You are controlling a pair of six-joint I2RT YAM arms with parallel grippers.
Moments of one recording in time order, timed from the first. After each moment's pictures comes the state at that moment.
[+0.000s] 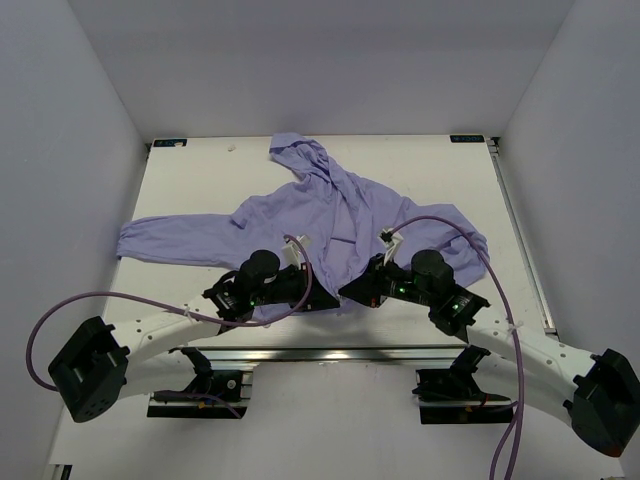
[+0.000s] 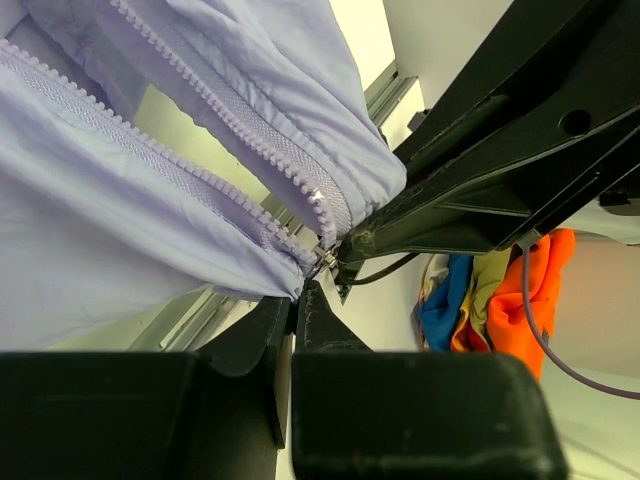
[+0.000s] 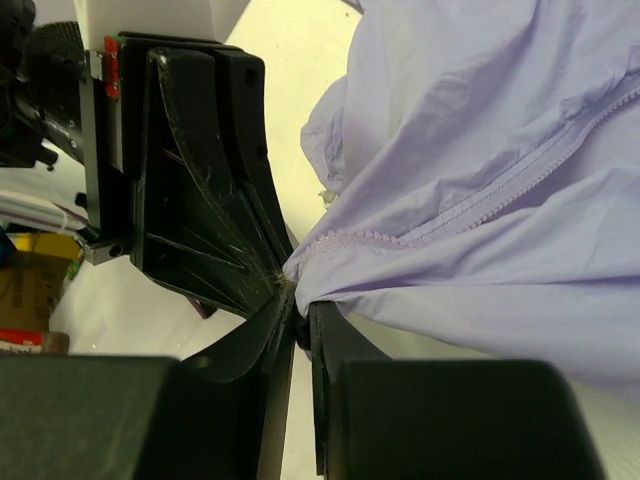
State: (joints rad) left arm -0.86 1.11 0.50 0.24 0.42 -0.92; right arm 0.80 0.89 0.43 0.21 -0.41 0.64
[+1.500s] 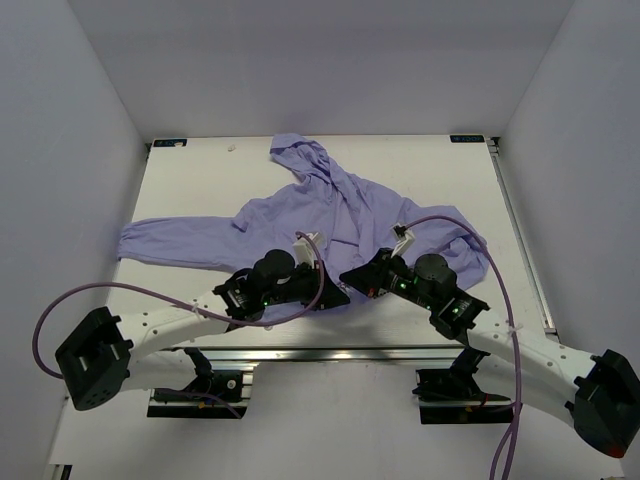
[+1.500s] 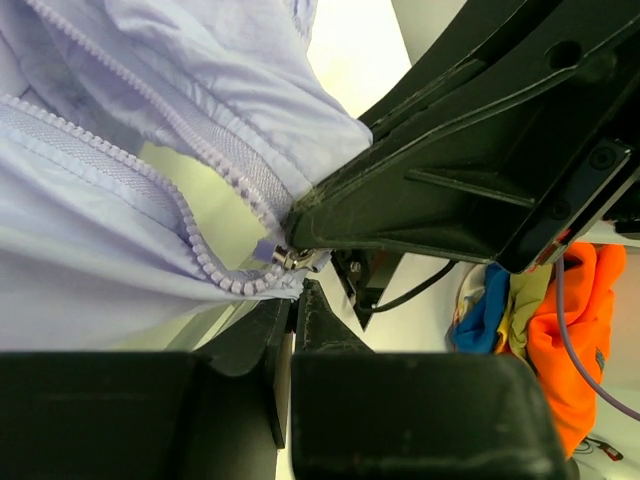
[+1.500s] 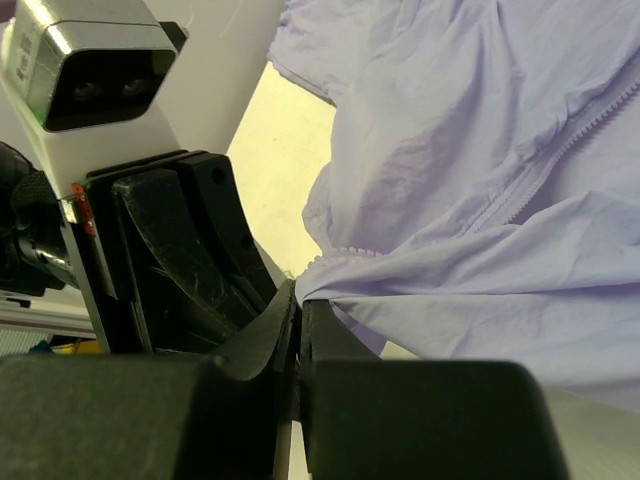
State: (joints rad) left arm -0.95 1.17 0.59 0.21 0.28 -0.86; right arm 0.81 0.89 0.41 0.33 -0.21 0.82
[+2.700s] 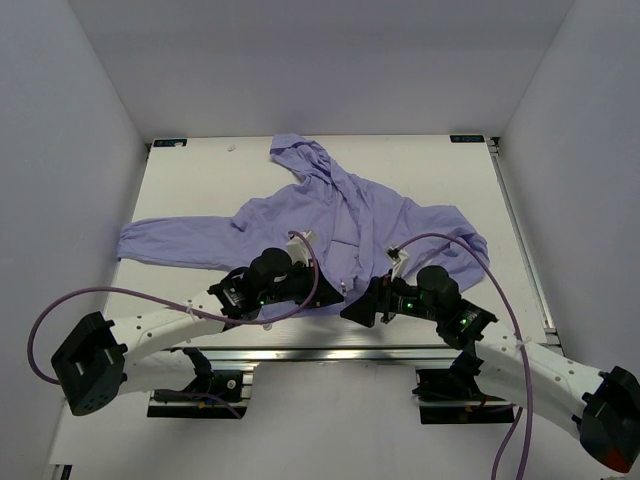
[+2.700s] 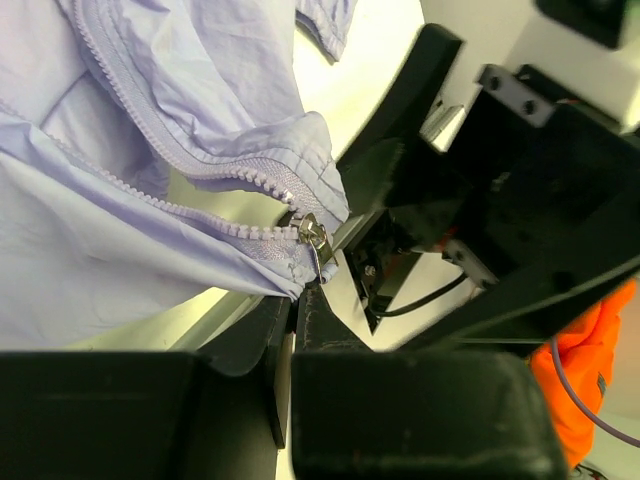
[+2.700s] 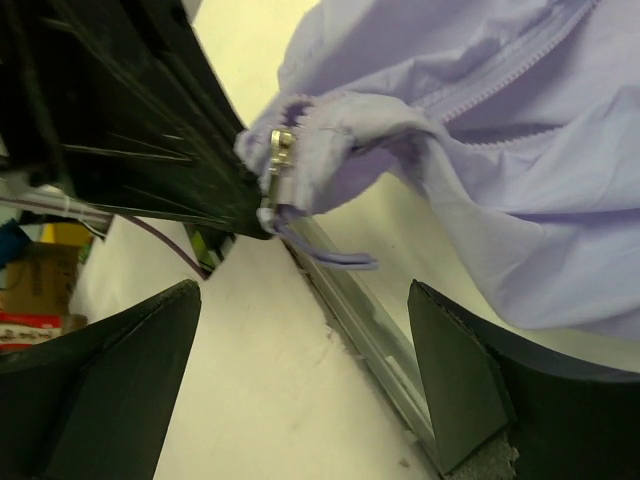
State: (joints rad) left arm -0.92 1.14 0.60 0.11 0.24 -0.87; right arm 0.80 0.76 0.32 0.11 -0.41 0.72
